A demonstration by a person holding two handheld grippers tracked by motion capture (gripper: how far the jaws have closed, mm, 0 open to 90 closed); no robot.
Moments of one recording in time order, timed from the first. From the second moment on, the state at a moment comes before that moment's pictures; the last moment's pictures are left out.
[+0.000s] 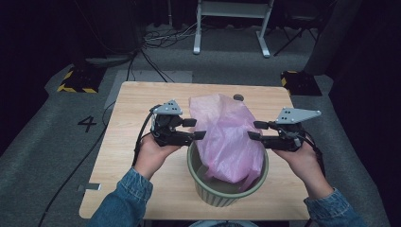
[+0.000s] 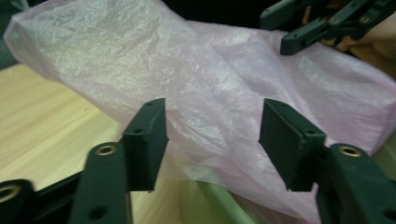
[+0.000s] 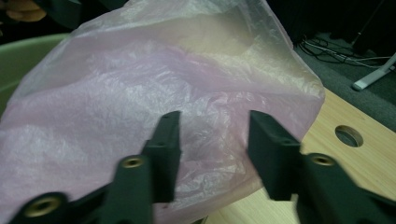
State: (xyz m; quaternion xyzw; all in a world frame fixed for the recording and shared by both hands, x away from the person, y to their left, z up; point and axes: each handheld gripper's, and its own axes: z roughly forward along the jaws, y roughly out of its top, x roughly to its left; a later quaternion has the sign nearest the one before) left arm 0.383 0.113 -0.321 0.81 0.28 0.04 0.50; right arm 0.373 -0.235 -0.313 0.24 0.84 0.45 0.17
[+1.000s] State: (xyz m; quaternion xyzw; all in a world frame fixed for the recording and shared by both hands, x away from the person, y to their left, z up) left arm 0.300 0.104 -0.329 0.87 0.17 0.07 0.47; right arm 0.305 -0.216 -0.324 0.14 0.90 0.40 0.11
